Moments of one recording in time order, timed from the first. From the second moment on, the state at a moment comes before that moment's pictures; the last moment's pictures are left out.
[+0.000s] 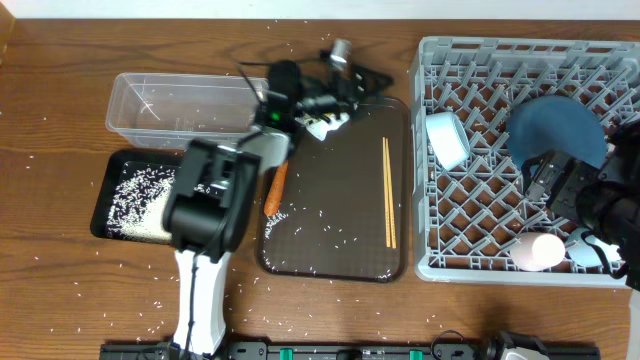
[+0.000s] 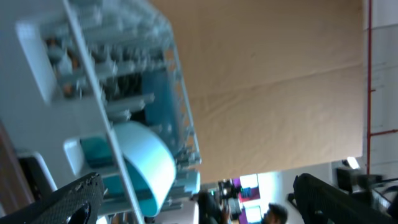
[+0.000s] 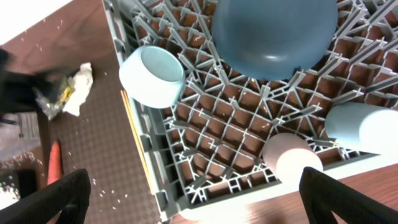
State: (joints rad) left arm -0.30 2.22 1.34 0.98 1.10 -1.42; right arm -0.19 1.08 1.48 -1.34 -0.12 0.30
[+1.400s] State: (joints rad) left arm -0.38 1.79 1.23 -0.90 0.01 -0.22; right arm -0.19 1.08 1.48 -1.29 -0.32 0.15
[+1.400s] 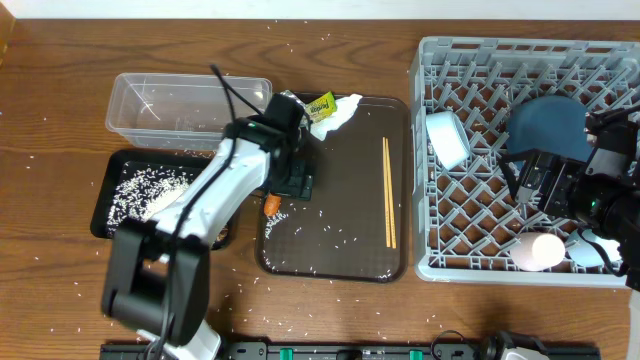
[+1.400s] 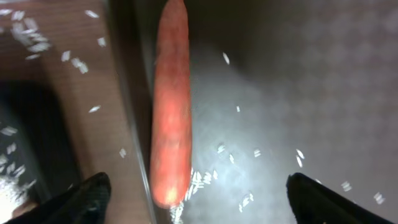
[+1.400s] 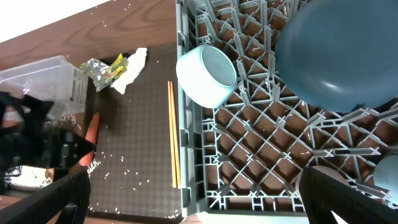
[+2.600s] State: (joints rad) left arm -0.38 1.87 1.19 -0.96 0.01 -0.23; right arm -0.19 1.08 1.48 -1.27 -0.28 0.15
